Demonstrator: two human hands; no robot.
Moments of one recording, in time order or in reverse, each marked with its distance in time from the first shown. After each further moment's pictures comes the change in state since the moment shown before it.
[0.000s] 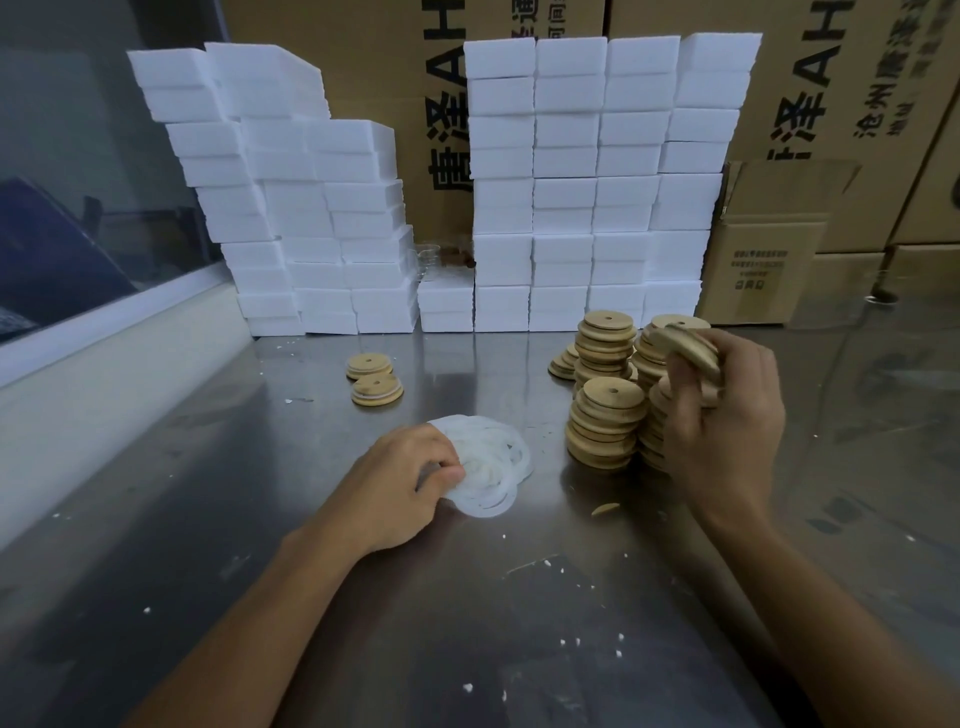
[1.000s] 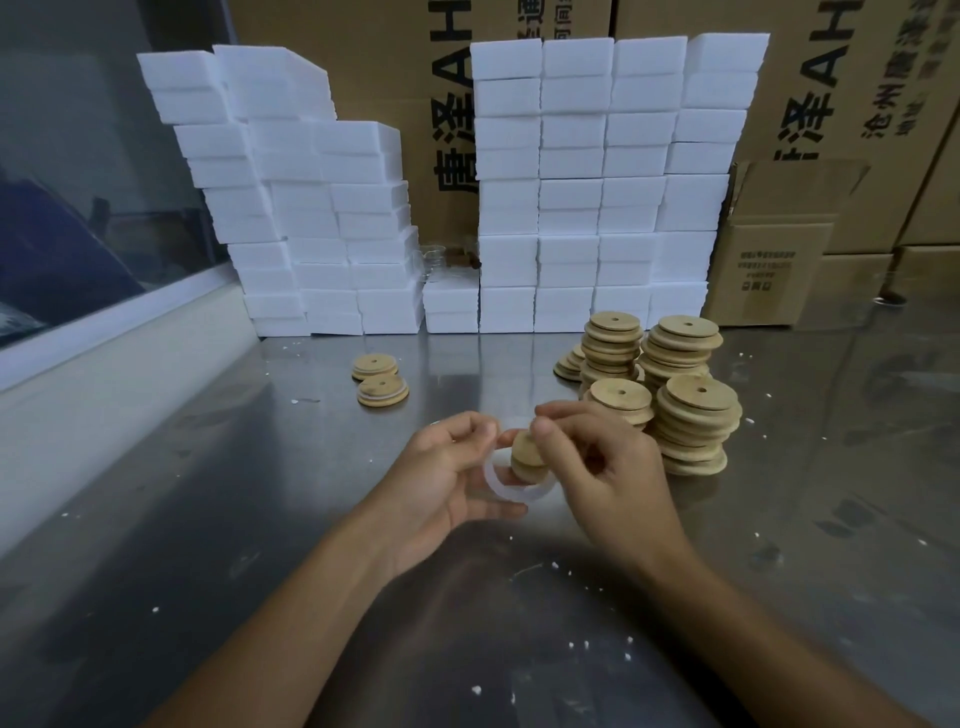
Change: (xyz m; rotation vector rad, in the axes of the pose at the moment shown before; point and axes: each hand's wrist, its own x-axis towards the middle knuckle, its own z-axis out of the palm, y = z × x) left_hand 0.000 0.053 0.000 -1.291 -0.139 -0.391; right_hand -0.043 -0.052 0.019 0.401 -0.532 0.115
